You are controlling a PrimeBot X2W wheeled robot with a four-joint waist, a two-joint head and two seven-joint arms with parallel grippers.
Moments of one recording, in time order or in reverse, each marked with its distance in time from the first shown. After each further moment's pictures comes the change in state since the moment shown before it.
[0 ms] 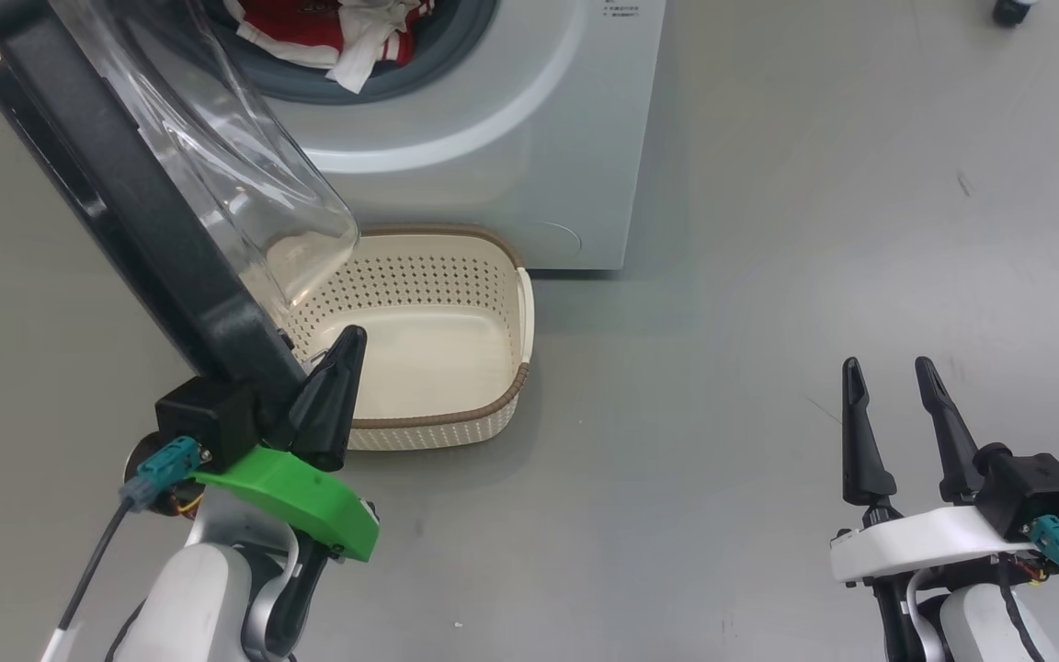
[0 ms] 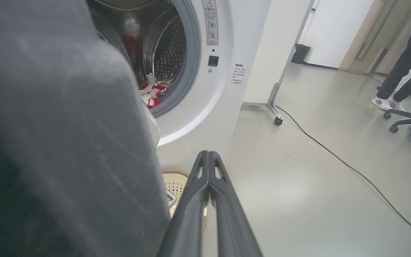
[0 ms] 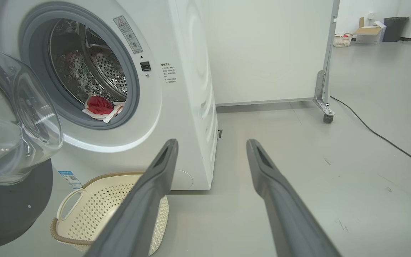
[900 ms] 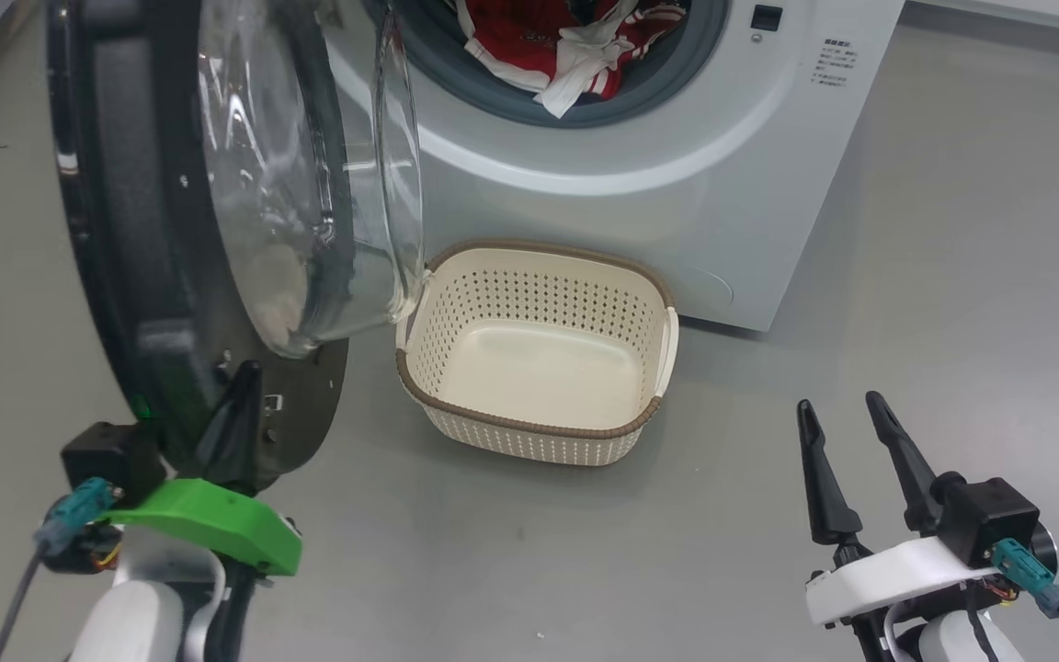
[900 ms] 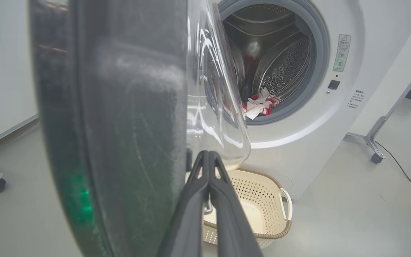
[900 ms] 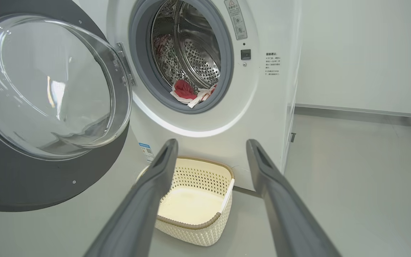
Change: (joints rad) left arm 0.067 0.020 0.097 0.041 -0.013 0.053 -0.049; right arm 0.033 -0.012 0.049 0.036 -0.021 0.039 0.001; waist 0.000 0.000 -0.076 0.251
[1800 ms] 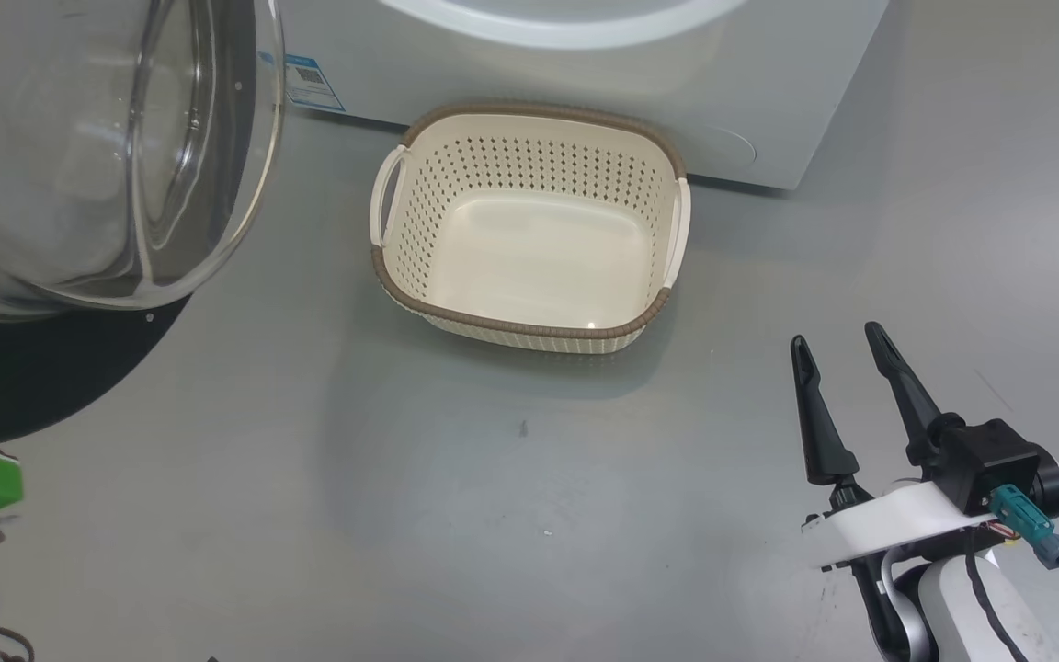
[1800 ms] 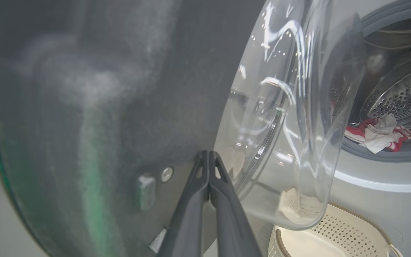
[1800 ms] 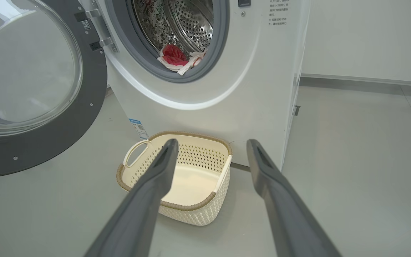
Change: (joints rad) left arm -0.068 0.160 0.337 0.031 -0.163 0.049 -0.034; right arm -0.085 -0.017 0.023 -0.059 -0.058 -0.001 0.038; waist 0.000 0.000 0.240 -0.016
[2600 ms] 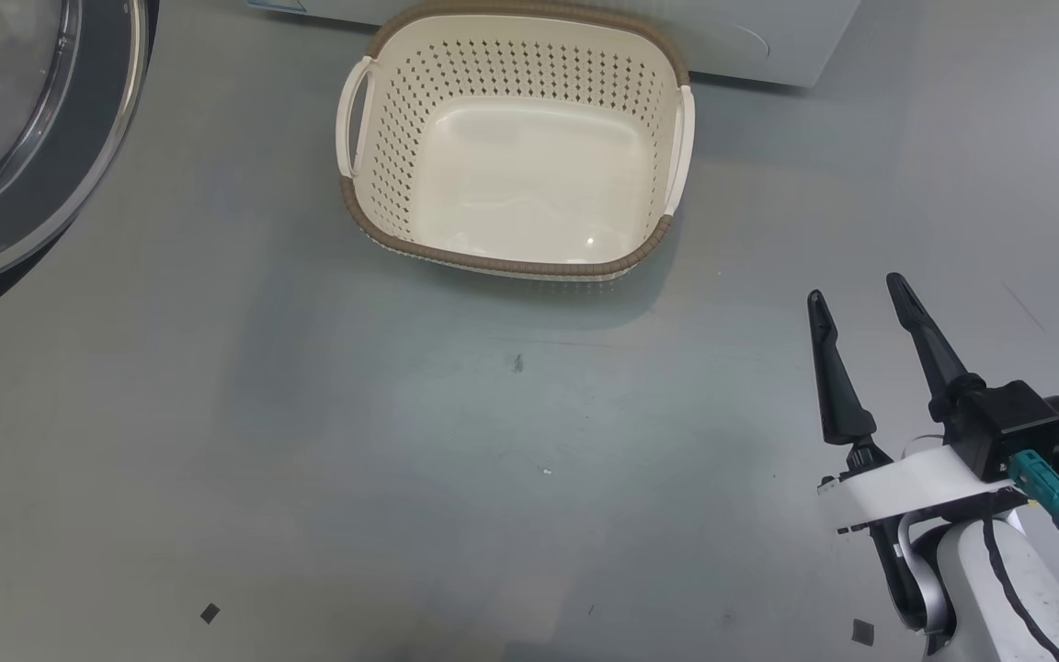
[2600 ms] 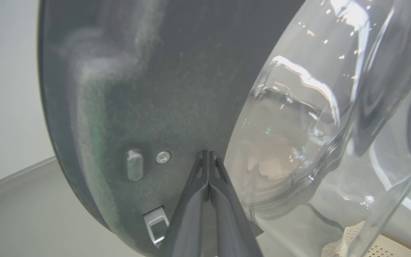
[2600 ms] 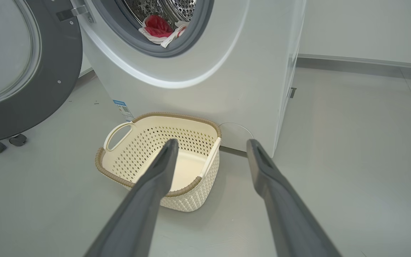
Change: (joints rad) left arm -0.154 0.143 0.174 0.213 -0.091 -0.013 -0.011; right arm -0.055 -0.030 -0.010 -0.036 -0.038 -0.021 0.023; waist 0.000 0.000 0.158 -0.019
